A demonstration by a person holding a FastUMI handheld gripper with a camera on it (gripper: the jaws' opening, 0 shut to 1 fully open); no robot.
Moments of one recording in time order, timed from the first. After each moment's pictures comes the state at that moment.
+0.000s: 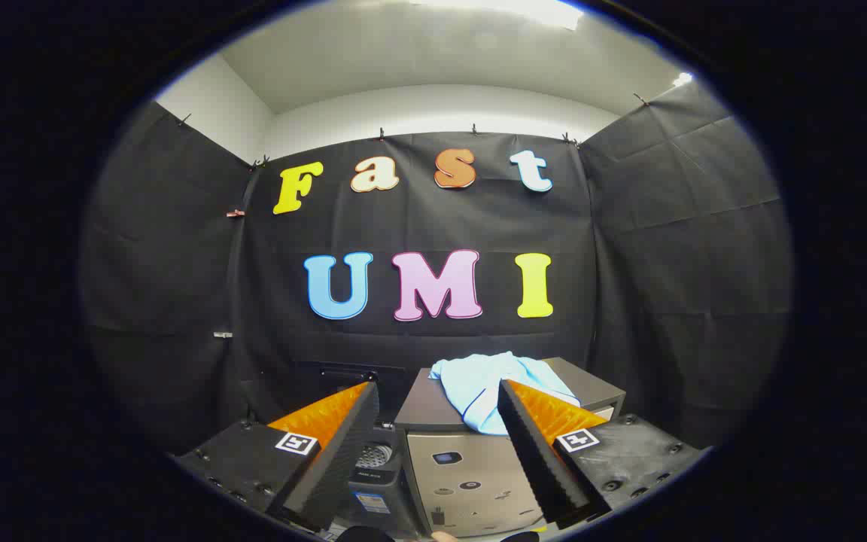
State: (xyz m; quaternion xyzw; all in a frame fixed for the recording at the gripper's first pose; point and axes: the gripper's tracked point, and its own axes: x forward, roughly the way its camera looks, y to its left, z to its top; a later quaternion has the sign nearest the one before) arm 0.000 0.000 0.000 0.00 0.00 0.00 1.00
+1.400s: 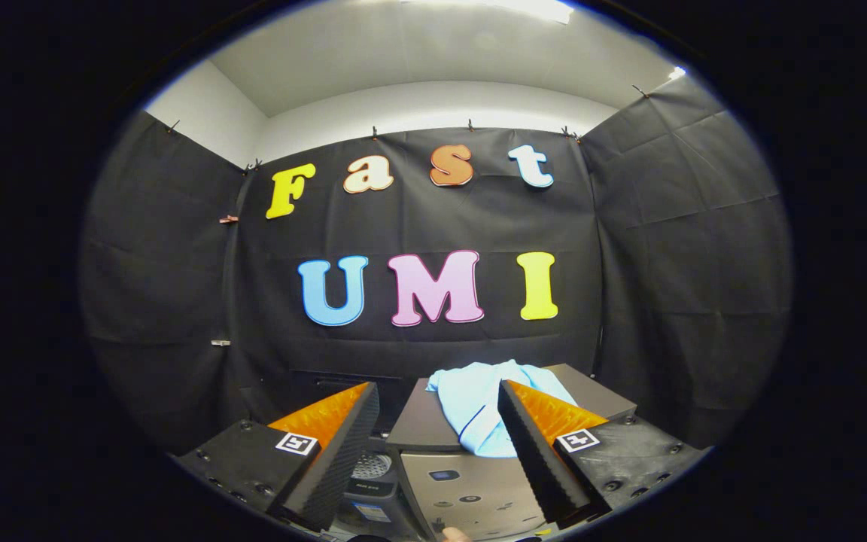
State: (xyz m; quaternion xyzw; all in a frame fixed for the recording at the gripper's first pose) arm 0.062 -0.018 0.019 0.01 0.01 0.00 1.00
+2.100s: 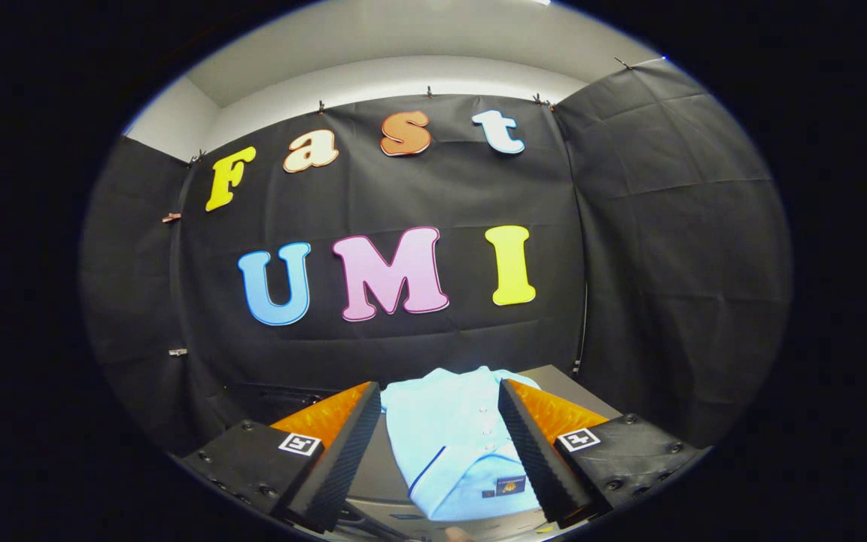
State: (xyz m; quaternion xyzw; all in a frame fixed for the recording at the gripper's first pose) arm 0.209 -0.089 0.005 0.04 0.06 -0.06 1.00
